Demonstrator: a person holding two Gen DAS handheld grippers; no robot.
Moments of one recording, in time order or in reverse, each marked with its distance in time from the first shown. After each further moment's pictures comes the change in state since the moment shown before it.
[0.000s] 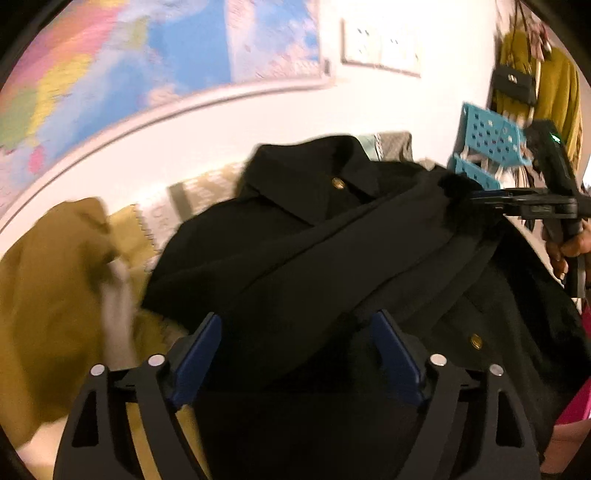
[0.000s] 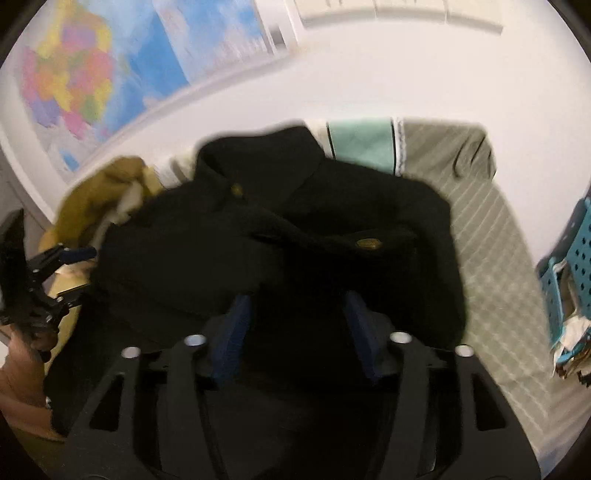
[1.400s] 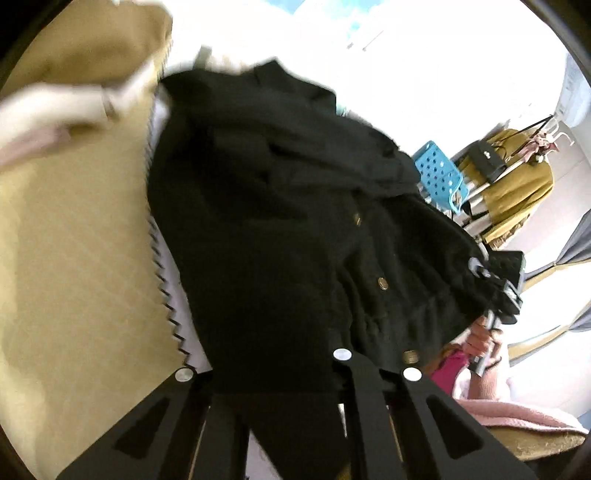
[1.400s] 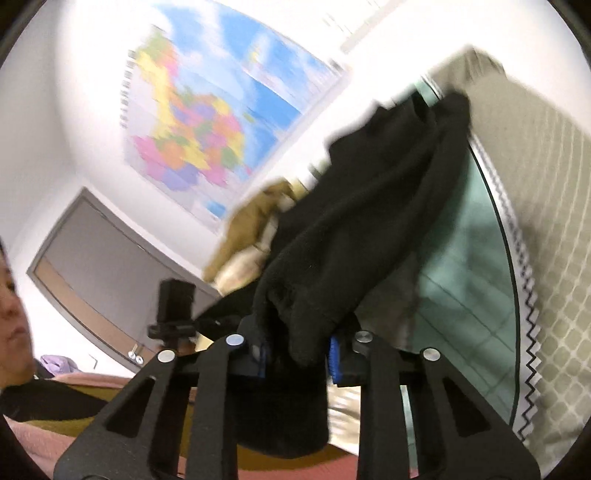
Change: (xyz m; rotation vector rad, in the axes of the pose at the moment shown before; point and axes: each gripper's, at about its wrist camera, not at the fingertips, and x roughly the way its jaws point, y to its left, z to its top) left arm -0.084 -0.001 -0.125 -0.444 0.130 -0.420; right arm -0.120 0.006 -0.160 0.306 -0.174 0.596
